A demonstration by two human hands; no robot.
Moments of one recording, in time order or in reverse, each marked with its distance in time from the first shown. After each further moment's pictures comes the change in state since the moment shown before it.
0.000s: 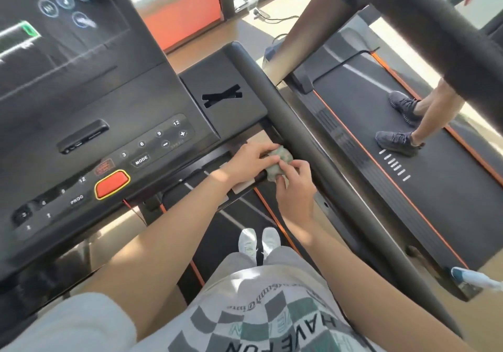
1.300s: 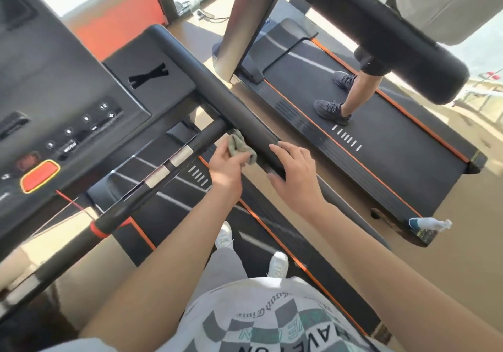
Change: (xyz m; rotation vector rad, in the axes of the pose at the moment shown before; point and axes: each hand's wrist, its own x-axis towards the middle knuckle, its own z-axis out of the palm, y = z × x) left_hand -0.045 0.045 0.153 -1.117 0.481 -0.228; right_hand -0.057 0.073 -0.130 -0.271 -0.142 -0.073
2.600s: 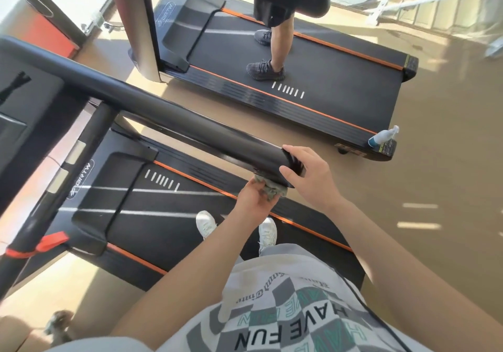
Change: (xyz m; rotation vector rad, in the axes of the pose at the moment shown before) left_hand -0.152 -0.230 0.051 0.042 -0.286 -0.702; right_hand -0.219 0.141 -0.080 0.386 0.119 0.421
